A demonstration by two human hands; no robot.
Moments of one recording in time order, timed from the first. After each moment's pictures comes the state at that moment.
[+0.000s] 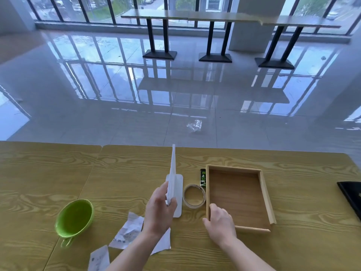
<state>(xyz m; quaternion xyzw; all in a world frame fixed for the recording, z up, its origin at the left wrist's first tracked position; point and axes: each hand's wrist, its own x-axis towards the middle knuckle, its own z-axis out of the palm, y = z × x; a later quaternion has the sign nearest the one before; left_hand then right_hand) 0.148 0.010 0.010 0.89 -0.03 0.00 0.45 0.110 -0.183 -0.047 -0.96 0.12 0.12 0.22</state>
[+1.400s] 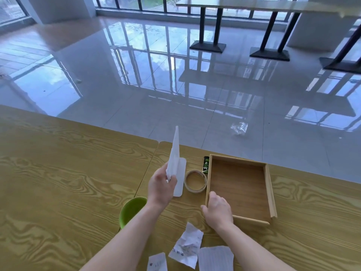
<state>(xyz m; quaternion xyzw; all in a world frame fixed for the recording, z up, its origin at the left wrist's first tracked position) 0.254 0.198 0.006 0.90 0.10 0.06 0.41 0.230 0.011 -0.050 -0.96 0.03 0.14 0.22</state>
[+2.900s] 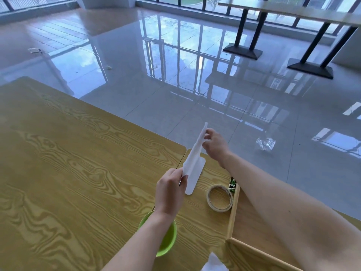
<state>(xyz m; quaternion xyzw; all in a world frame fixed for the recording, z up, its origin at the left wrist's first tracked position) 0.280 0.259 -0.001 0.91 0.10 0.20 0.34 0.451 0.144 0.028 -0.86 -0.05 0.17 0.48</state>
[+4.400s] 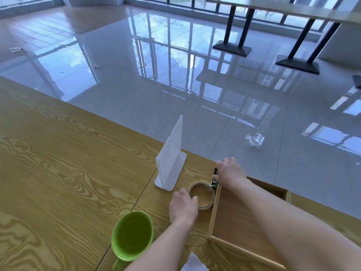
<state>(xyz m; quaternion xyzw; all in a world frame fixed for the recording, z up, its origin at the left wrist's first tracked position) 0.295 0.154 -0.055 0.90 0.28 -0.12 0.31 0.425 0.021 -0.044 -0.98 -0.14 0.13 -0.01</state>
